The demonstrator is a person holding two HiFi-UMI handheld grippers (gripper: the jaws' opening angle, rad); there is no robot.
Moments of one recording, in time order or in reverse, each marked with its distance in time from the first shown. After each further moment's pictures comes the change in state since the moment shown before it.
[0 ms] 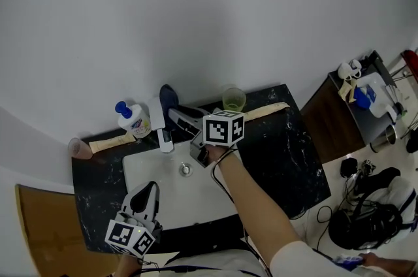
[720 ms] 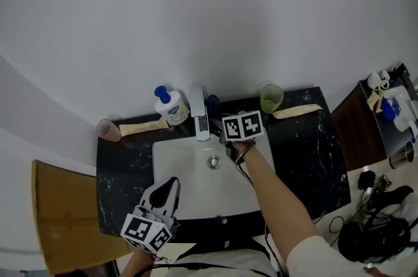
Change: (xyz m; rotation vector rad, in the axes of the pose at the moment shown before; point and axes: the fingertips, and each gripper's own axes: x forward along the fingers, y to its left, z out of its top) left arm -0.036 0.013 -0.004 -0.007 -0.004 0.049; right arm 0.007 -0.076 -0.103 -0.078 0.389 -0.333
